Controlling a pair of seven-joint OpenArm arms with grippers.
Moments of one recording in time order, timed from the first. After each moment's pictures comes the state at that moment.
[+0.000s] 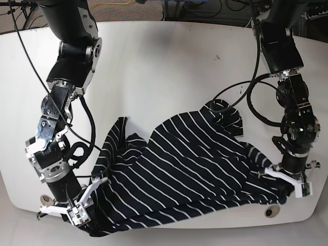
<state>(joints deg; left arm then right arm) -22.8 -12.4 -15.1 94.0 -11.7 -10.0 37.2 31.9 8.5 10.6 101.8 -5.3 39.8 -35.1</state>
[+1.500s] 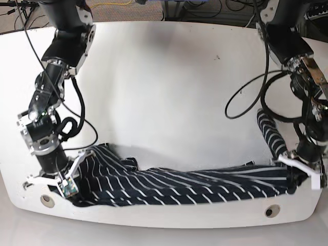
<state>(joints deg) -17.5 -14.9 -20.9 113.4 -23.4 -10.3 62.1 20.2 11.7 14.0 112.2 -4.3 40.6 -44.5</state>
